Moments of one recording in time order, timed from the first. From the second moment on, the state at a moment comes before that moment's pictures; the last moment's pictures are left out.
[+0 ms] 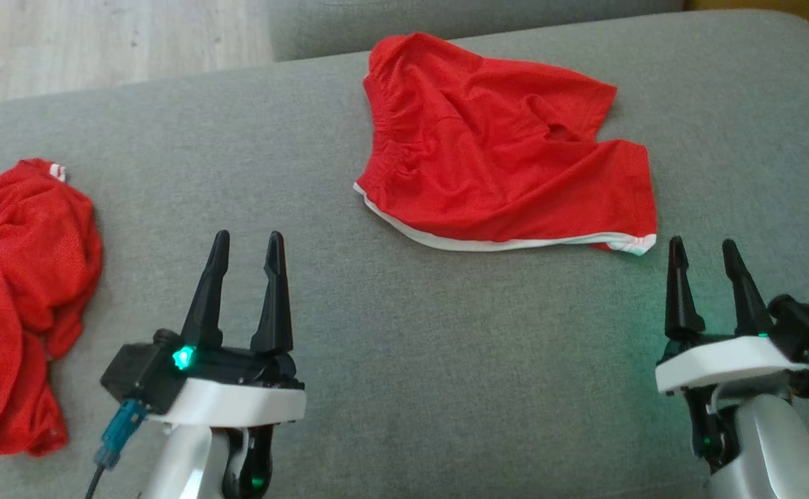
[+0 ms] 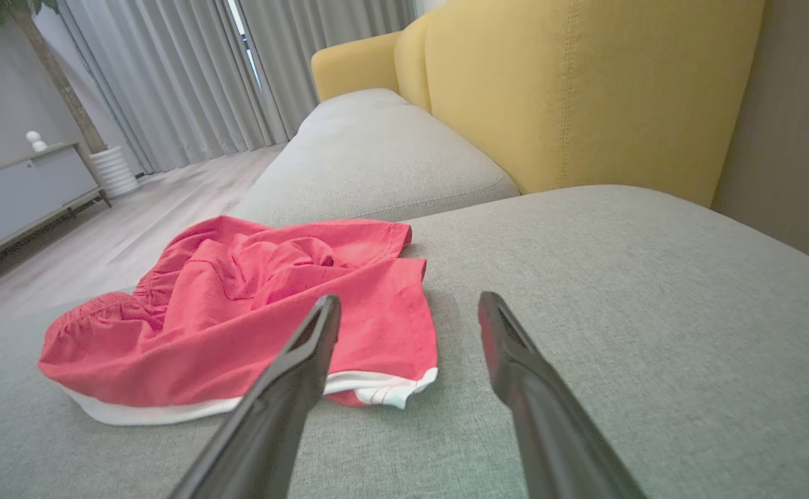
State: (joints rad) left arm -0.14 0.05 -0.24 0.12 -0.39 -0.12 -0.26; right arm -0.17 -0.05 -0.06 0.37 0.20 0.13 -0.22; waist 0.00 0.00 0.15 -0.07
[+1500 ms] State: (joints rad) left arm -0.83 0.12 -0.65 0.93 -0.43 -0.13 -0.19; right arm -0.30 -0.05 -0.06 0.33 0.21 0.13 -0.23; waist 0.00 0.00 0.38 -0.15
